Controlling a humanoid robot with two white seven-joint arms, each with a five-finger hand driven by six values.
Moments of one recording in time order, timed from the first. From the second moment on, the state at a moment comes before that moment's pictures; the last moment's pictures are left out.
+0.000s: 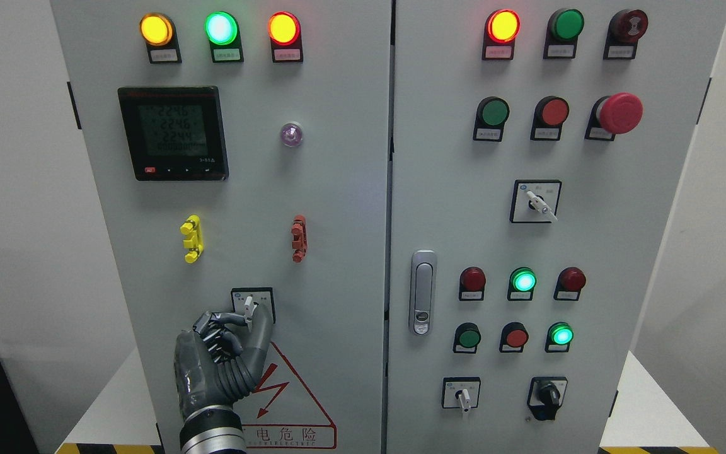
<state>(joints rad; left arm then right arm) -0.37 -0.15 -0.19 -1.95 -0.21 0.59 0.53 0.10 0.12 -0.19 -0.11 0.07 0.06 -0.02</state>
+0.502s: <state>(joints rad) -0.37 -0.15 -0.19 -1.95 -0.21 0.59 0.53 0.10 0.12 -0.19 -0.11 0.07 0.06 -0.02</state>
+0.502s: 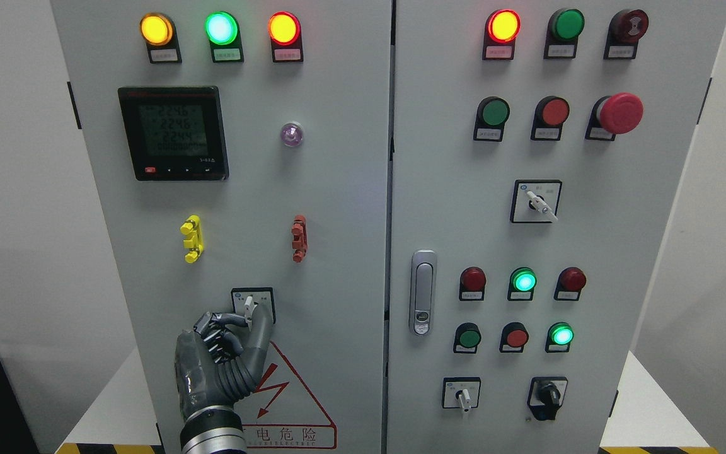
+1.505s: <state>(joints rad) -0.37 -0.15 -0.19 -1.95 -0.21 0.59 0.53 0.10 0.12 -0.19 -0.11 0.07 0.06 -0.02</state>
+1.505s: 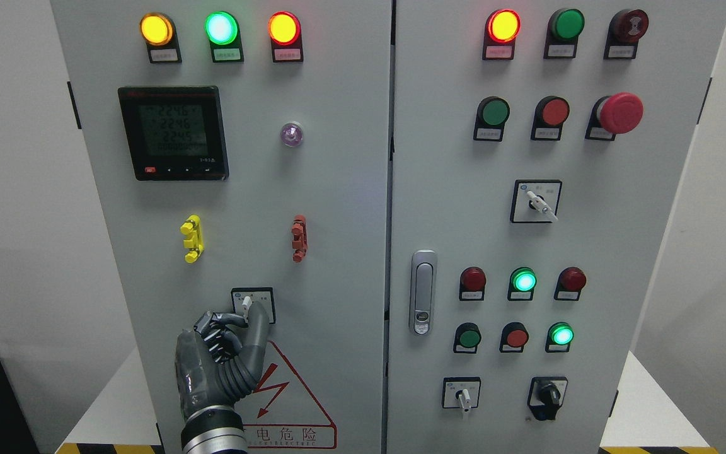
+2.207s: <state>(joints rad) -0.37 -0.15 -0.20 -1.95 -0.21 0.58 0.53 0.10 0.12 -0.19 -0.11 0.07 0.06 -0.02</state>
